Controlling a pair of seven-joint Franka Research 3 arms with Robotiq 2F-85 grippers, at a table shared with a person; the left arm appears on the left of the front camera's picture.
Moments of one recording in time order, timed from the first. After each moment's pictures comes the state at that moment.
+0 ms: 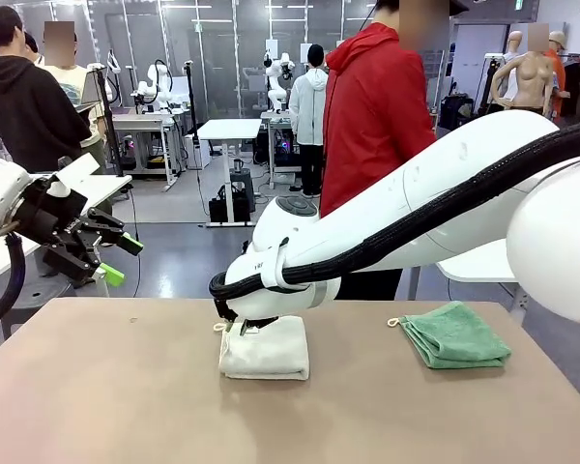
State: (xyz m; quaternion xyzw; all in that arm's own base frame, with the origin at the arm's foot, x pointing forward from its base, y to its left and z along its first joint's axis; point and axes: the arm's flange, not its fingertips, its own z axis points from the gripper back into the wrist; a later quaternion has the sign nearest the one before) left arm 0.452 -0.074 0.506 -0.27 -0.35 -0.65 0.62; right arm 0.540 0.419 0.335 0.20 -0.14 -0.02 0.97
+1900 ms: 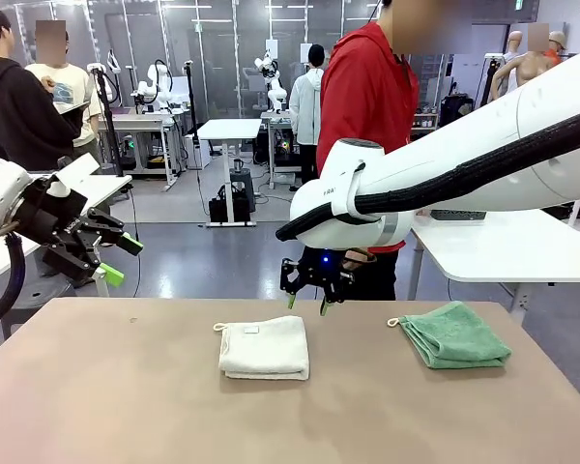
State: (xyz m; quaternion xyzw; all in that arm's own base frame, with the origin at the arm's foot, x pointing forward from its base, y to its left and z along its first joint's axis) left arm 0.452 -0.073 0.506 -0.27 -0.35 -0.65 0.62; right arm 0.549 0.295 0.406 0.12 -0.07 -0.05 0.99
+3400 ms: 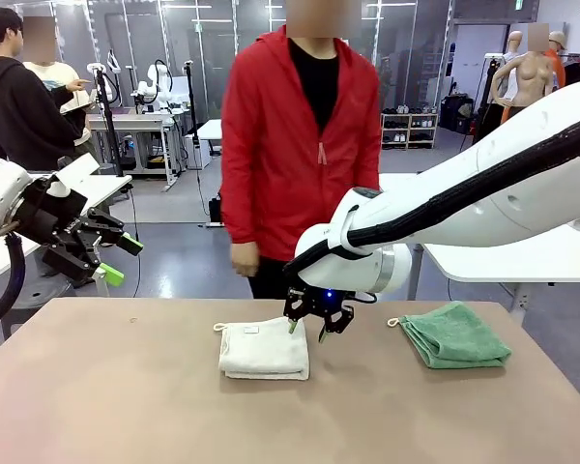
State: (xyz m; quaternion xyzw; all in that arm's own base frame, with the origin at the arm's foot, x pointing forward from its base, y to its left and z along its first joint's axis) left arm 0.452 -0.073 0.506 -0.27 -0.35 -0.65 0.62; right arm 0.561 0.282 0.322 0.16 -0.07 -0.07 0.98
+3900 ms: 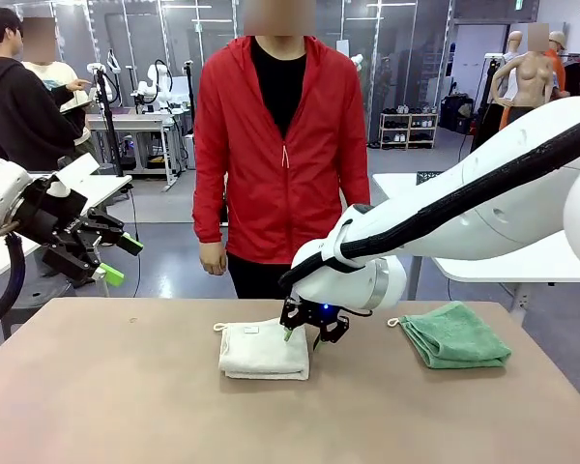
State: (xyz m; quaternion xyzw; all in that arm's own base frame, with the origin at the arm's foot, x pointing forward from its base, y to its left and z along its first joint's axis) left arm 0.452 -0.073 0.506 -0.27 -0.35 -0.65 0.62; right arm 0.559 0.287 0.298 0.18 -0.08 -0.06 0.98
